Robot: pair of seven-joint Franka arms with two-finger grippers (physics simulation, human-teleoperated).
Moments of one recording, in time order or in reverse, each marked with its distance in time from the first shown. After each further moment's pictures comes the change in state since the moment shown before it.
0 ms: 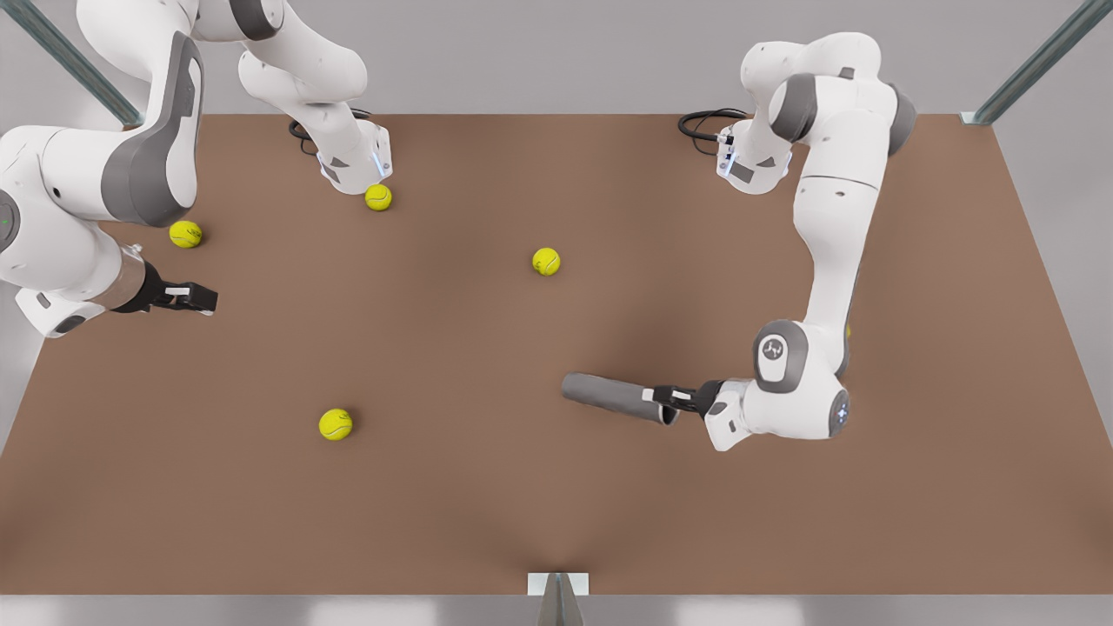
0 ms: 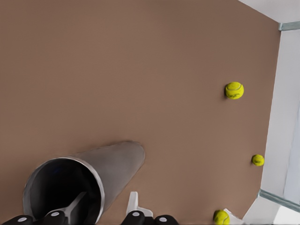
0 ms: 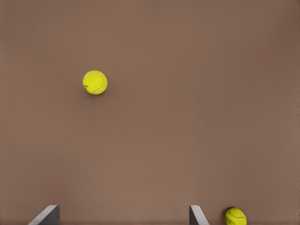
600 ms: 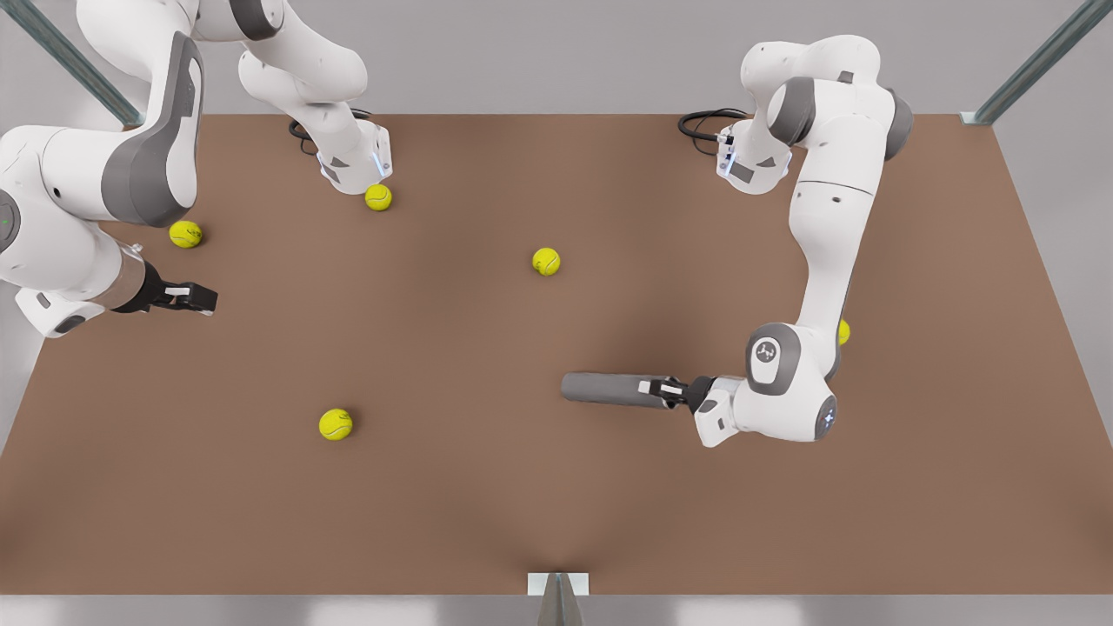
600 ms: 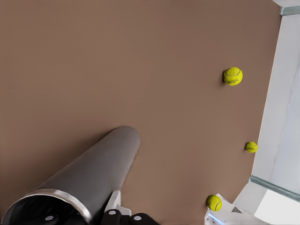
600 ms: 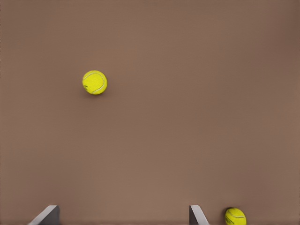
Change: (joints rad) left arm 0.005 0.014 -0.009 0.002 -0.007 -0.055 -0.009; right arm 0.001 0.000 0.000 0.000 -0.002 0.000 0.001
